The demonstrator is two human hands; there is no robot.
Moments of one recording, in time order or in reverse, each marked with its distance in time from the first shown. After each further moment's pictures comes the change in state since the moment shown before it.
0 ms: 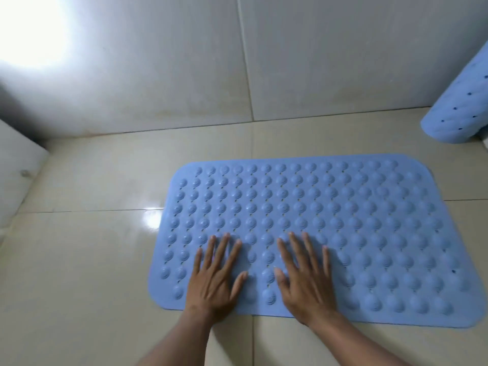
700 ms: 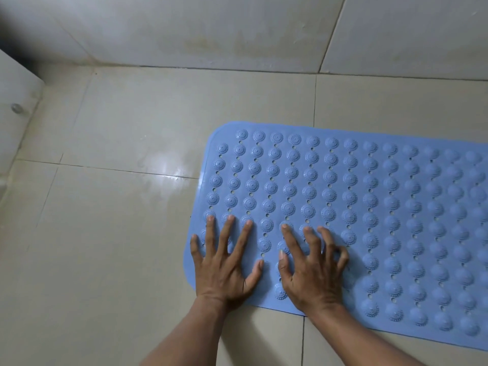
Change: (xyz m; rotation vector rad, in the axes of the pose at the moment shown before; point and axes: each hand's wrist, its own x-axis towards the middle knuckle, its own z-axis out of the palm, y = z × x) left_hand -0.003 -0.067 0.001 -0.083 0.041 -0.142; right_hand 0.037 -0.097 0.038 -0.190 0.080 0.030
